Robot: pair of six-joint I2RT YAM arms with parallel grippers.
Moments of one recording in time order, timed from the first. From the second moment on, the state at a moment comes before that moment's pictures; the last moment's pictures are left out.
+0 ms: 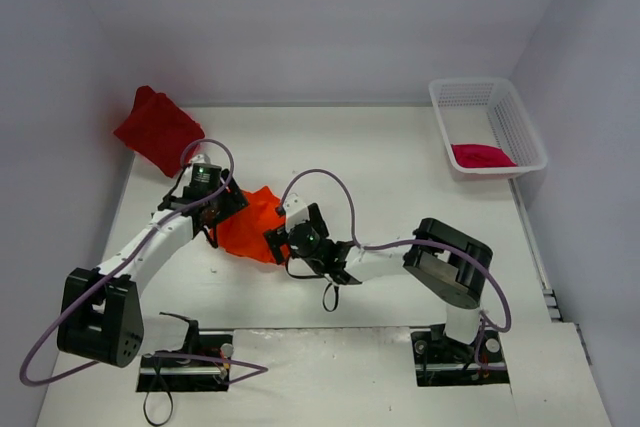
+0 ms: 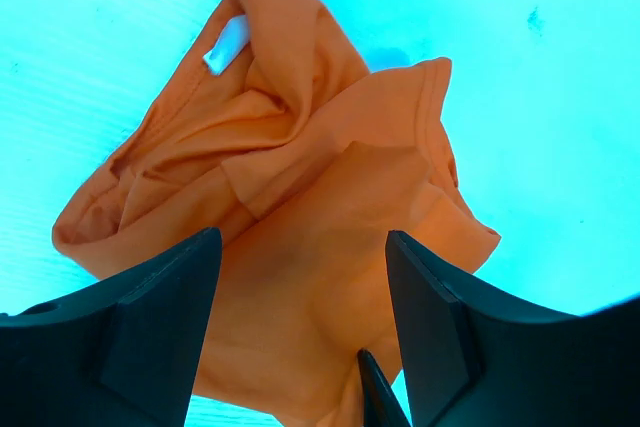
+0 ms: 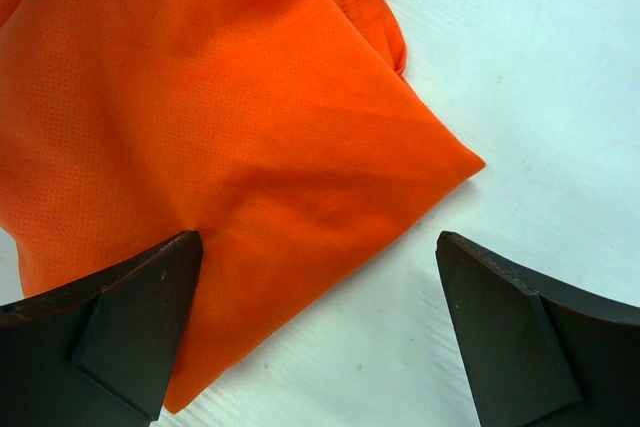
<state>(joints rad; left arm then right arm) -0.24 1.28 0.80 -0.37 -0.09 -0.75 1.10 1.85 0.84 0.49 0.45 0.24</state>
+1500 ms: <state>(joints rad) -0.31 1.39 0.76 -0.25 -0.11 -0.84 0.93 1.89 0.95 0.46 0.35 0.07</state>
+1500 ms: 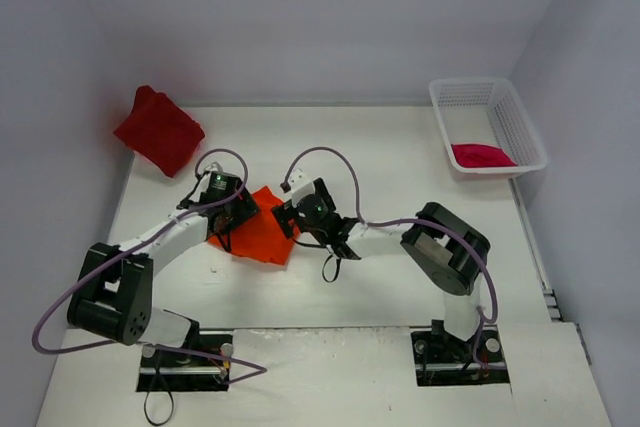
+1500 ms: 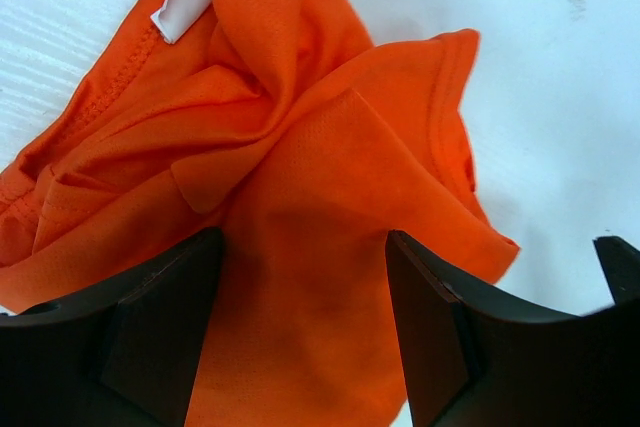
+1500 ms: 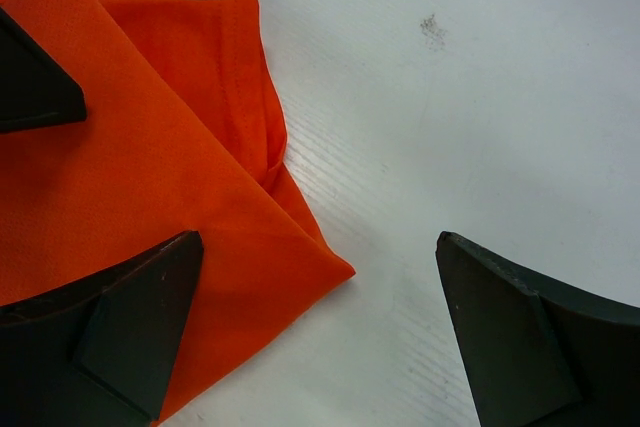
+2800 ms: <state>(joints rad) -0.33 1.67 0.85 0.07 -0.03 -0.83 1.18 1.81 0.76 0.44 0.46 0.25</state>
